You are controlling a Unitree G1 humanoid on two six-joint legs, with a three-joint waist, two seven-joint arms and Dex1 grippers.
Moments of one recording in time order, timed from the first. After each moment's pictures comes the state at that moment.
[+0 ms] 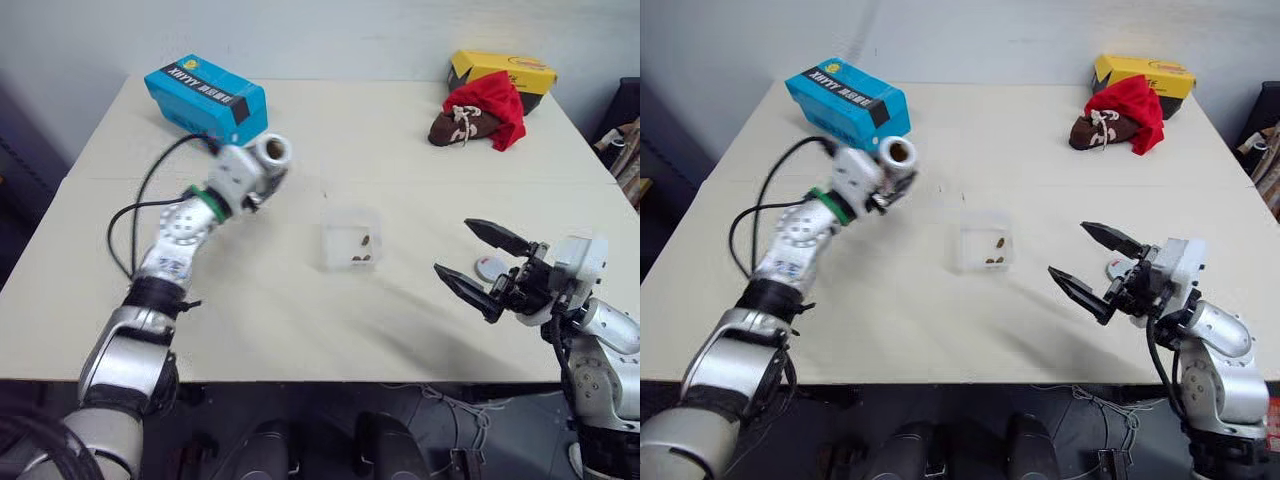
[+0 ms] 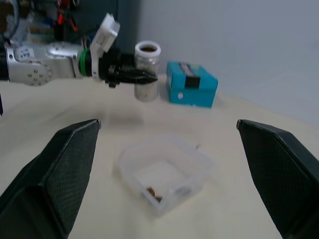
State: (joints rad) left arm -0.79 0.54 -0.04 0.58 -0.32 -0.15 -0.46; right arm -0.11 -0.51 -0.31 -0.22 0.66 0.00 1.08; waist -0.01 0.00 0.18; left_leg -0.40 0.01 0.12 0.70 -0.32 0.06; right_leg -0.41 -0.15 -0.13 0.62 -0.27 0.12
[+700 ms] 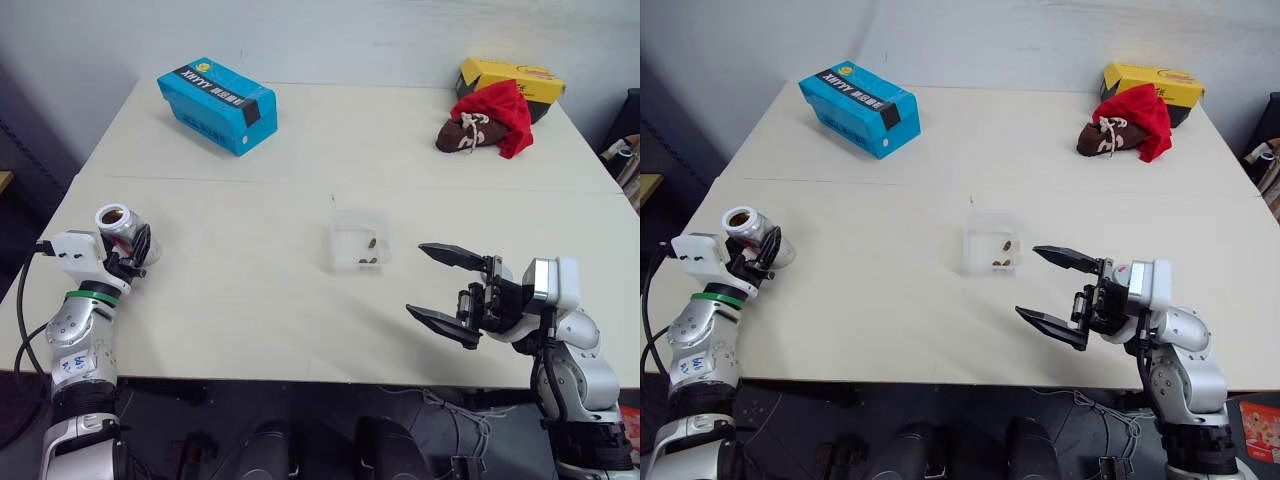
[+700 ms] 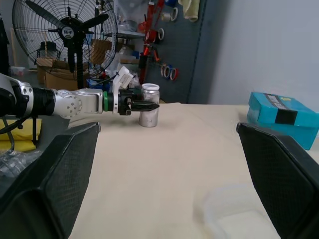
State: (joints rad) left arm -0.36 0.53 0.40 0.57 -0.36 -0.24 -0.40; right arm -0.11 -0.50 -0.18 -0.23 0.72 0.01 1.23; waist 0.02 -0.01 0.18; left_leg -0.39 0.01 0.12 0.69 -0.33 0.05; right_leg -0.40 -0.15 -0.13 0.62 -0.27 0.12
